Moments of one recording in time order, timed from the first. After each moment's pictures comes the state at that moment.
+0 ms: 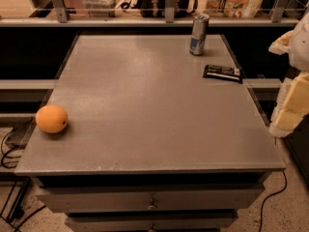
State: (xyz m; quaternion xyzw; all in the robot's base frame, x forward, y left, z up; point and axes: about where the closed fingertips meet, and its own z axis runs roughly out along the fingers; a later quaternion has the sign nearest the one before) arm 0.438 -0.217 0.976 -0.60 0.78 -0.03 0.16
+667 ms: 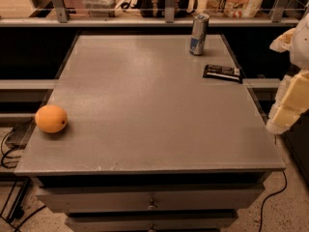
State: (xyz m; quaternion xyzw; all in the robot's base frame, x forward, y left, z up) arm 0.443 -0.217 0.978 -0.59 0.78 -0.03 0.18
